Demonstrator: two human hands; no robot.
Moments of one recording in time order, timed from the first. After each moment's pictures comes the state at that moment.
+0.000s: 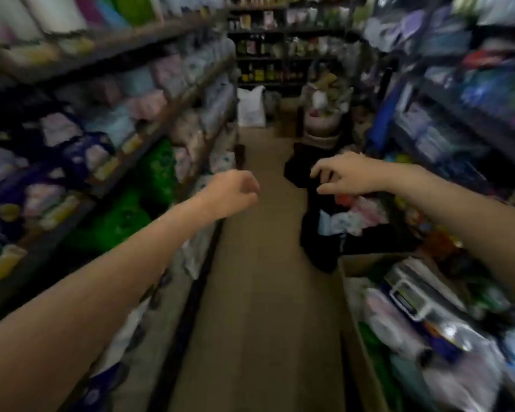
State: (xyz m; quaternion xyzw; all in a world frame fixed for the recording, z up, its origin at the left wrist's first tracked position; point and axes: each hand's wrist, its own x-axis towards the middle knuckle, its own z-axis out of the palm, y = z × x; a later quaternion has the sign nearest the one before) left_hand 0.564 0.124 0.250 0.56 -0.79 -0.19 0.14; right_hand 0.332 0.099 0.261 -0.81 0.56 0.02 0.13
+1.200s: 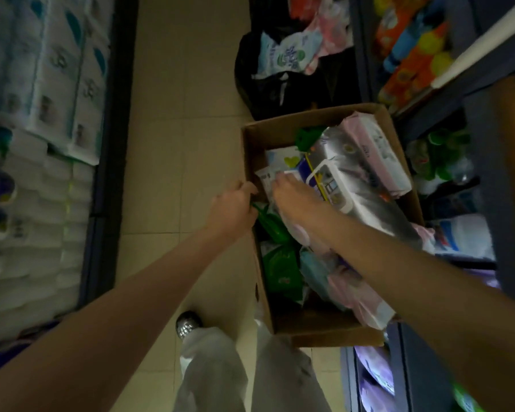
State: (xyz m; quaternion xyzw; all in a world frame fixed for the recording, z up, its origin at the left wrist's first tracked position) left_hand 0.232 0.116 -0.136 0.56 -0.76 -0.32 -0.08; right_hand 0.092 0.119 -0.170 -0.80 0.55 0.17 0.14
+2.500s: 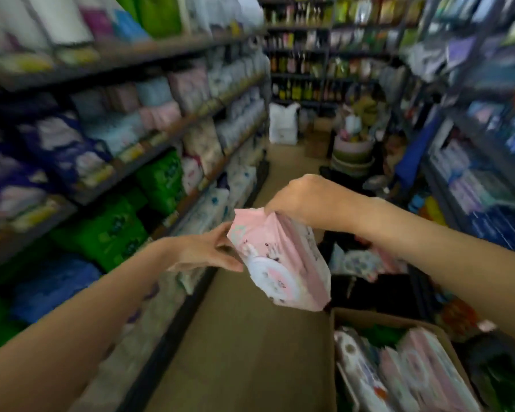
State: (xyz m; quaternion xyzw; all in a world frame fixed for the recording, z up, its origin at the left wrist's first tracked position) left_hand 0.496 0.066 0.165 0.52 -0.59 -0.61 0.11; right_hand 0.272 0.045 0.242 -0.96 0.17 -0.10 -0.17
